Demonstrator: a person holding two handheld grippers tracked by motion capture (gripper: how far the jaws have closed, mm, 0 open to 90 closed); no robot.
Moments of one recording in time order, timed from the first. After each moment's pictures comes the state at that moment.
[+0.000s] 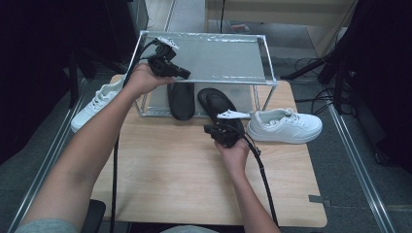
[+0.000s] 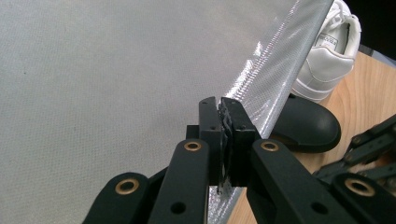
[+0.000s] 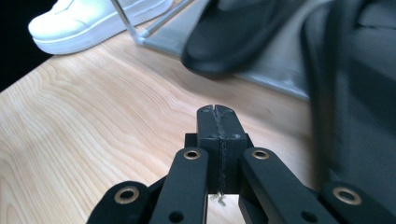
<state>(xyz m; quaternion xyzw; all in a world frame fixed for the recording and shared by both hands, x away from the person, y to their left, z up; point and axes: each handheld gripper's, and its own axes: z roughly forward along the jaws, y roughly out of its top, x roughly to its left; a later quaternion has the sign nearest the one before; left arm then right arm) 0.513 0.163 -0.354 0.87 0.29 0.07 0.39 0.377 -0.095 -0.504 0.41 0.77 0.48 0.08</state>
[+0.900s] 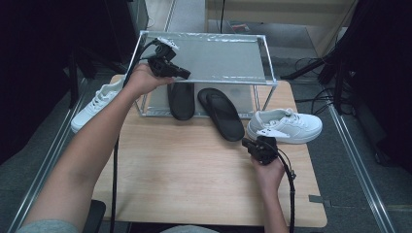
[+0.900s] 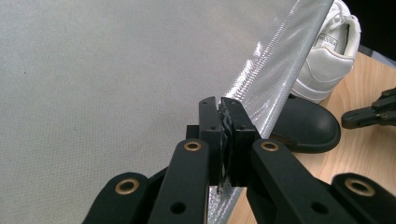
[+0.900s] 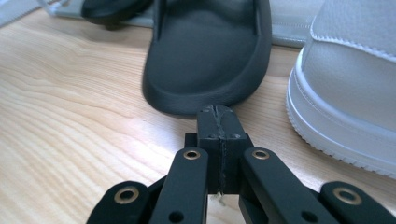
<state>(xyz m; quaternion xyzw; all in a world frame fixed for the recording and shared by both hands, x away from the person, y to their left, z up) 0.513 0.163 -0.354 0.87 0.29 0.07 0.39 0.342 -0.196 -0.525 0.49 0.74 0.43 0.14</state>
